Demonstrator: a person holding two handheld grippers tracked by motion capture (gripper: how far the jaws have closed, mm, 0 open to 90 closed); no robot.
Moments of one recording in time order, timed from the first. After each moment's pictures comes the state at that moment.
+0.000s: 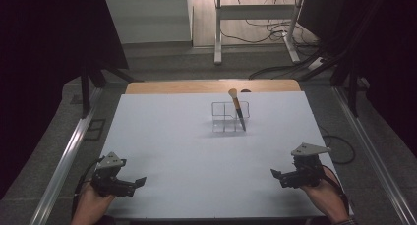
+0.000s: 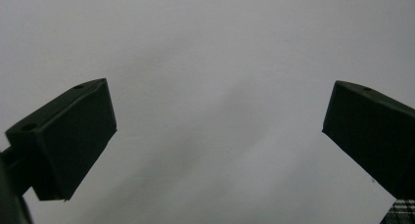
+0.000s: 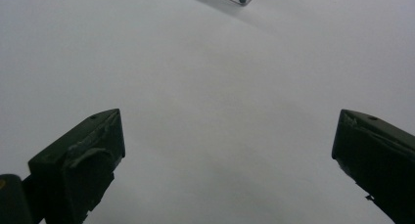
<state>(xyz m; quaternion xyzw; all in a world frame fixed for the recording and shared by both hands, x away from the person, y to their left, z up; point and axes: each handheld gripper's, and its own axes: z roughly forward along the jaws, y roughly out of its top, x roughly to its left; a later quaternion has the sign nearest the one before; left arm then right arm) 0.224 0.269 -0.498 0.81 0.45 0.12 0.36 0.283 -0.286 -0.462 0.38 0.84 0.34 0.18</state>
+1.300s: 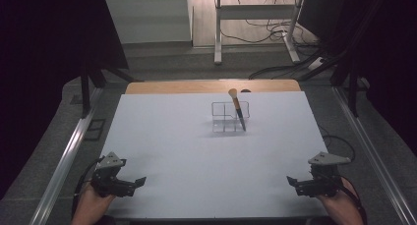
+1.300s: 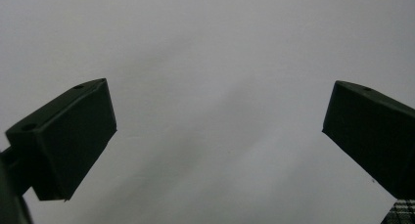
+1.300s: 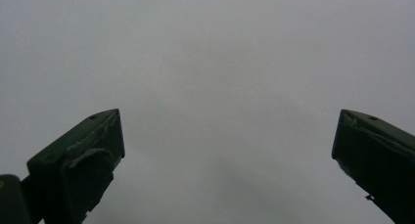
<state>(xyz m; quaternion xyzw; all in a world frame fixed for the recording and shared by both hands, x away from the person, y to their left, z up) 0.224 0.269 -0.497 0.81 0.45 0.12 0.36 0.261 -0.325 -0.467 0.42 0.83 0.31 0.19</state>
